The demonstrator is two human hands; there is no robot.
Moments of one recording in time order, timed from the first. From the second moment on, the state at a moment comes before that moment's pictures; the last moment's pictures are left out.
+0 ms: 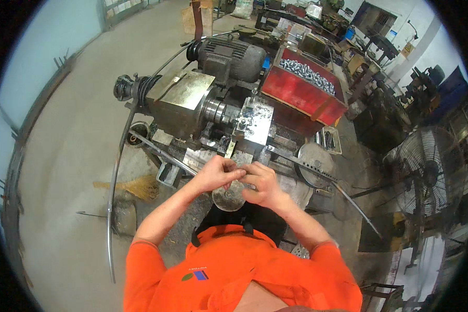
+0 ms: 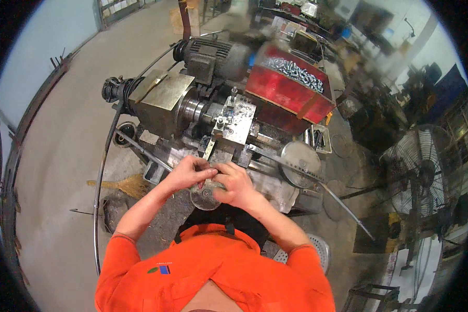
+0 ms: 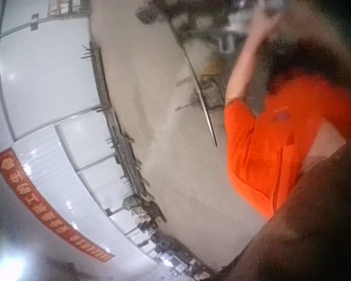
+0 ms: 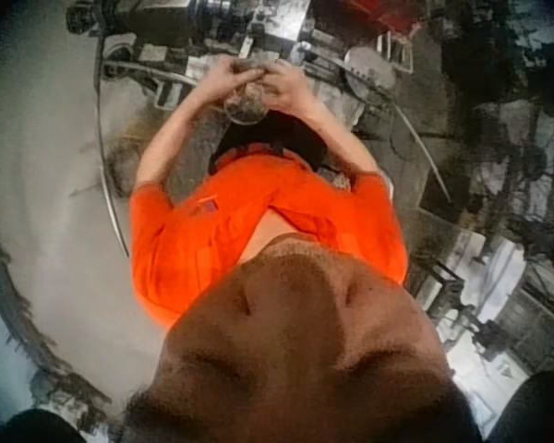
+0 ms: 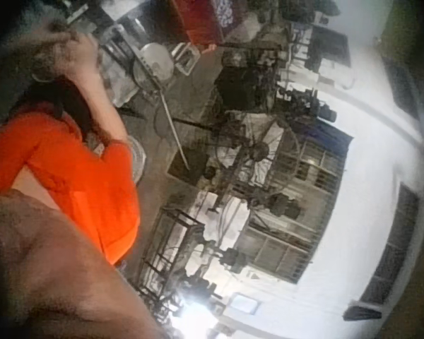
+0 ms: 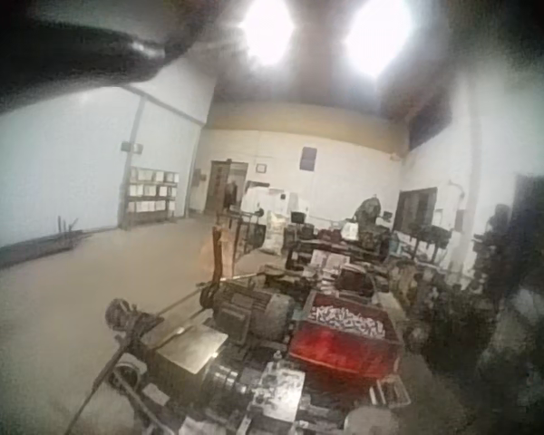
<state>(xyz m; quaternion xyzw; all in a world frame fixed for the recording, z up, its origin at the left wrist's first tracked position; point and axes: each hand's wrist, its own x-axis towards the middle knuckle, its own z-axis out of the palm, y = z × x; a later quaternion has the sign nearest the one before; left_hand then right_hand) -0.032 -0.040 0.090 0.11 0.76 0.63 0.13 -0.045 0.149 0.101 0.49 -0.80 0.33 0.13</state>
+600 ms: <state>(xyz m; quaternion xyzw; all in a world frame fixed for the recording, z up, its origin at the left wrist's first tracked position) -0.056 -0.086 0.099 -0.02 0.65 0.76 0.05 -0.108 0.076 0.129 0.57 -0.77 0.23 0.17</state>
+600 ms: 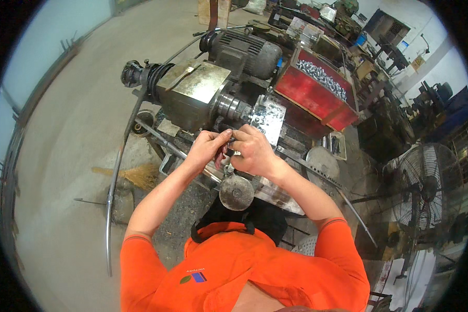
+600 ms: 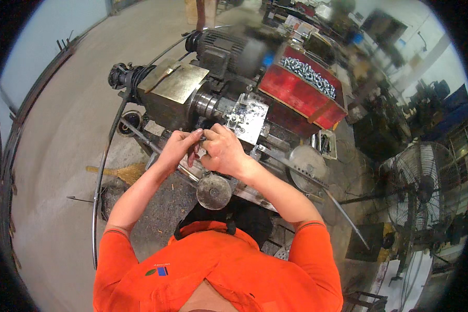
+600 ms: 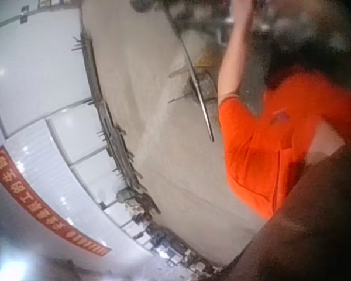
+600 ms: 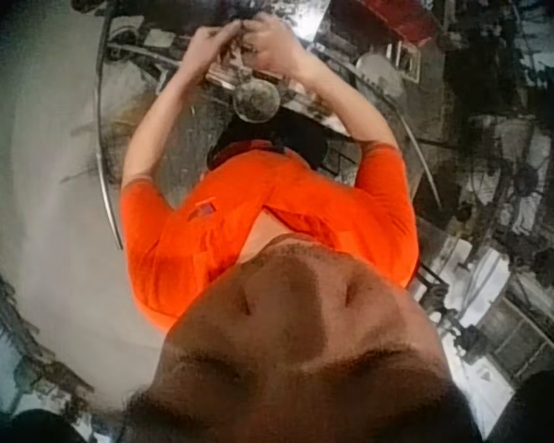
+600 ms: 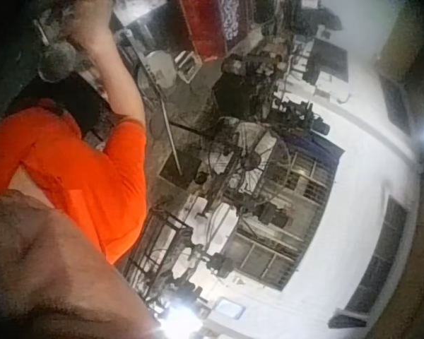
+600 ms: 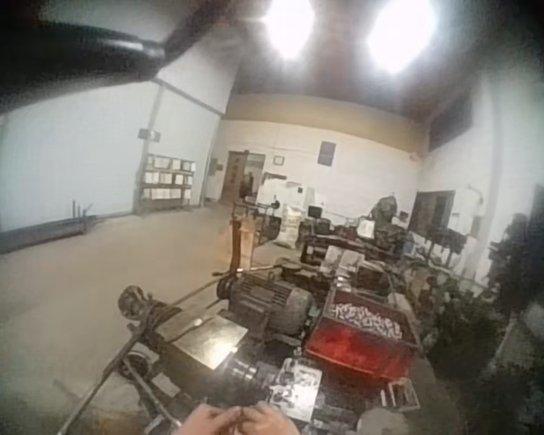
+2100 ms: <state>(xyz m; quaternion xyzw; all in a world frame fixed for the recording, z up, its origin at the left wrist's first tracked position) 0.023 -0.257 0.102 -0.17 0.88 0.42 -0.15 -0.217 0.074 0.091 0.39 -0.92 0.08 0.04</state>
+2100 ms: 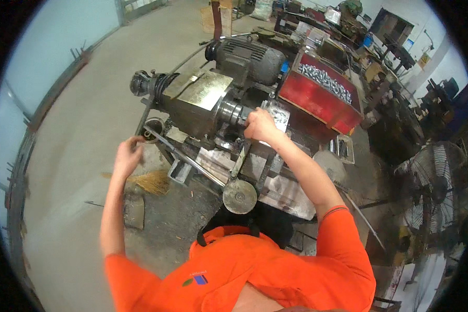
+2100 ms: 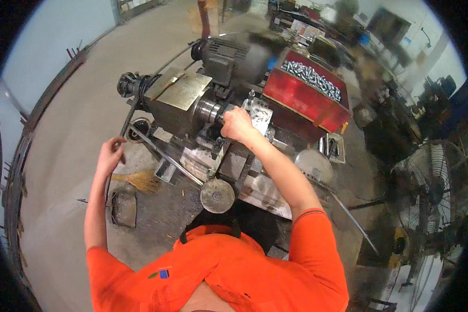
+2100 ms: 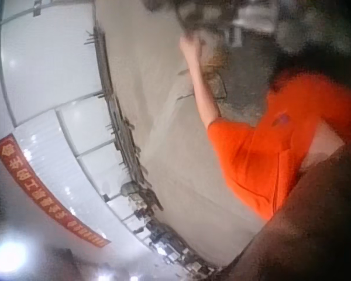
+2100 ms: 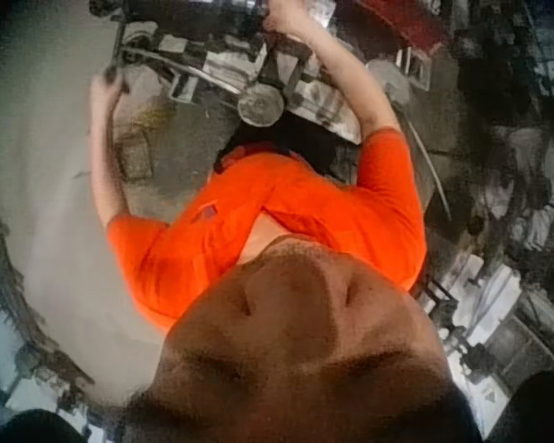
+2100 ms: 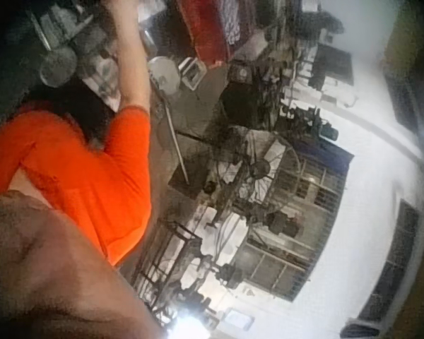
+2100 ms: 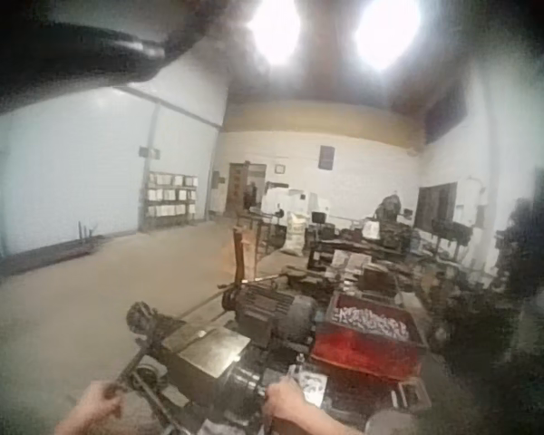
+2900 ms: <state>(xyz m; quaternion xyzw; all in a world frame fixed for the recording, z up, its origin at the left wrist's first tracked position) 0.177 -0.462 0.002 -0.28 0.94 -0.17 -0.05 -0.231 0.043 0.089 0.40 -0.90 0.15 0.00</state>
